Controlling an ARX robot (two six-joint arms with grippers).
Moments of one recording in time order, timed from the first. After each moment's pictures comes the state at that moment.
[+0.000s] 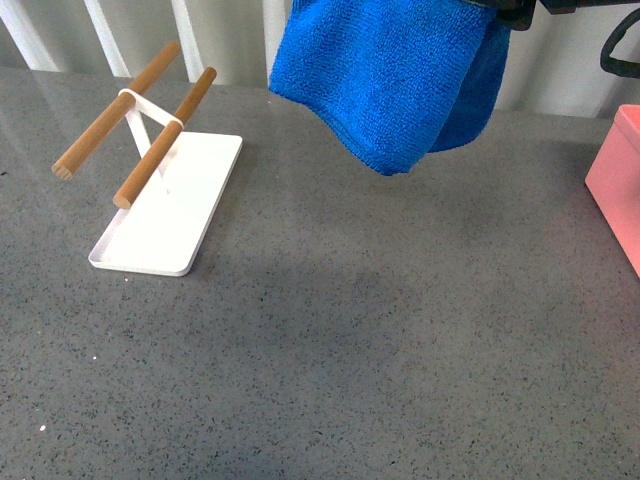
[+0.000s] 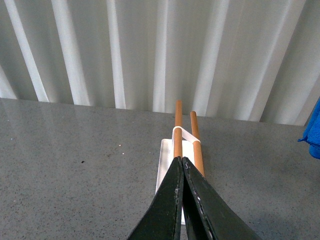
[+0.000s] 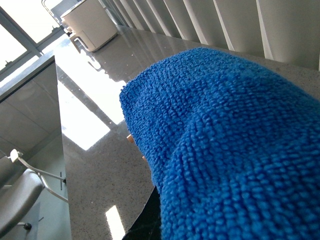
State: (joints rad) left arm 0.00 0.48 0.02 0.47 0.00 -0.01; right arm 0.22 1.75 0.94 0.53 -0.84 0.25
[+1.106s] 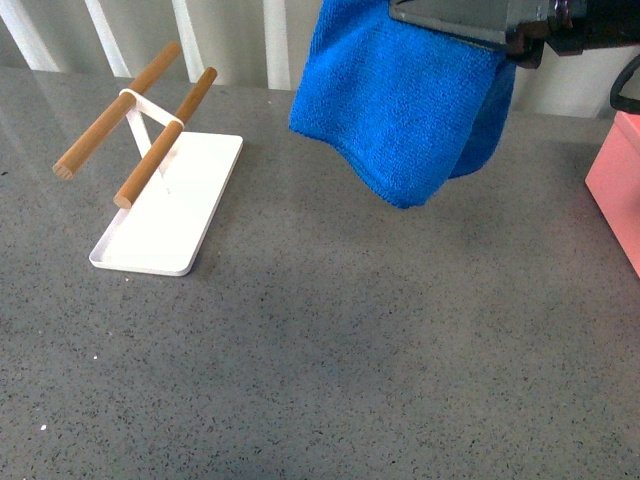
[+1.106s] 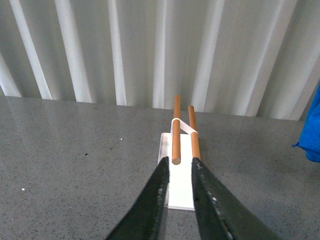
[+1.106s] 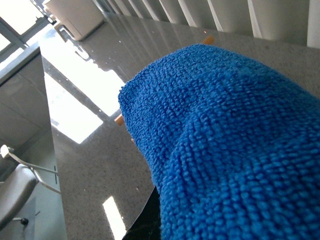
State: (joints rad) left arm 0.00 0.00 0.02 0.00 0.00 -0.01; right arm 0.20 1.75 0.90 0.45 -0.80 0.19
